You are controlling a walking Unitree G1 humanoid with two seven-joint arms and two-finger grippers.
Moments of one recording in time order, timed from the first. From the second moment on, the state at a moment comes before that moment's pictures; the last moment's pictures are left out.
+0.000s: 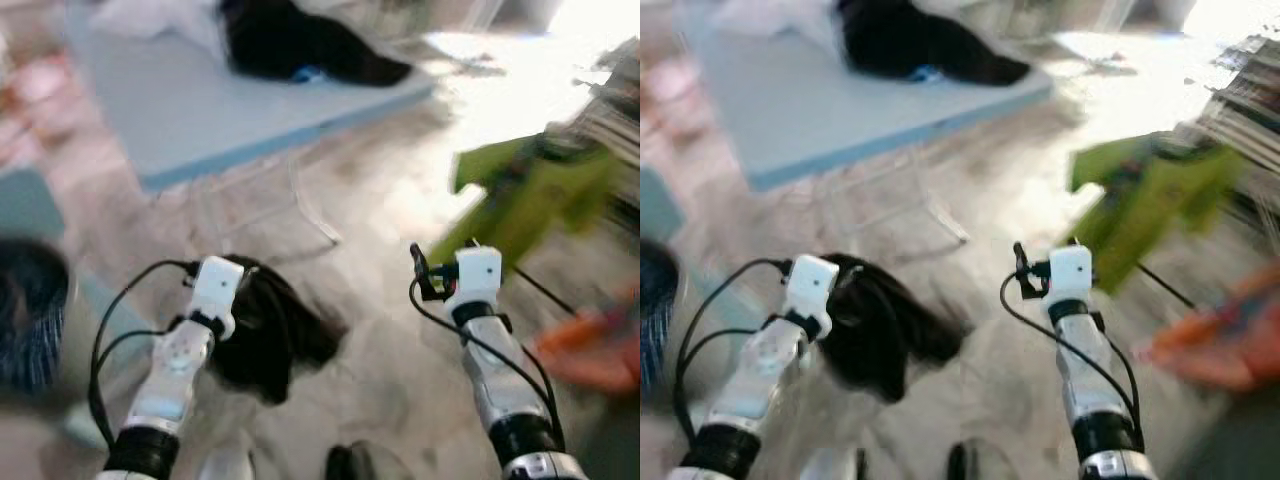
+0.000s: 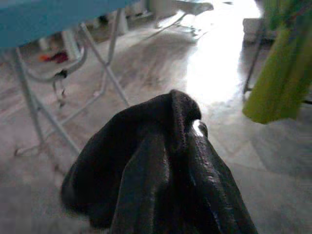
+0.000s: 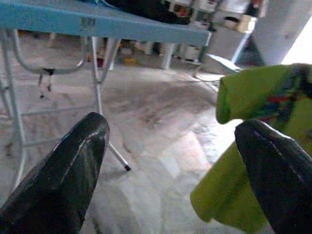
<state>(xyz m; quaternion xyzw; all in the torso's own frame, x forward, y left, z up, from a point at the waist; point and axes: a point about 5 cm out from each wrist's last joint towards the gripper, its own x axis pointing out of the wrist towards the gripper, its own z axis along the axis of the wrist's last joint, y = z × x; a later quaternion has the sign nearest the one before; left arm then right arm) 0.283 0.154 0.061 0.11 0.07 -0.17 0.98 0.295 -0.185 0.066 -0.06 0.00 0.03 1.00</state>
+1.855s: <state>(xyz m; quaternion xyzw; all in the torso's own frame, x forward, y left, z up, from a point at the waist) 0.281 0.160 0.073 0.16 0.02 -0.20 0.97 0.301 -0.164 0.071 -0.06 -0.02 0.06 1.00</state>
